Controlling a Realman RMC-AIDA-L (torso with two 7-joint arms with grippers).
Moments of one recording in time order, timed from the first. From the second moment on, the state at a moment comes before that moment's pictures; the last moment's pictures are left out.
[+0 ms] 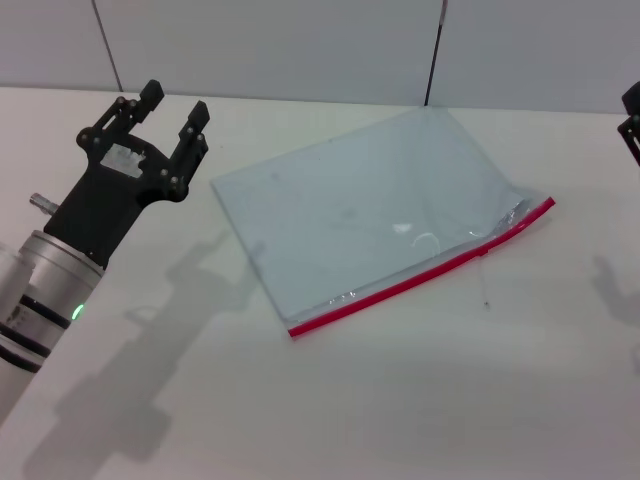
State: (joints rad) left arm -0.52 -2.03 0.11 -0.16 1.55 1.51 -0.11; right arm 0.51 2.04 -0.06 0.24 -1.41 -1.53 0.17
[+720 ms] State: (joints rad) left arm -0.52 -2.03 0.11 -0.16 1.56 1.48 -0.11; right arm 0.53 2.03 -0.06 0.20 -1.40 -1.42 0.27
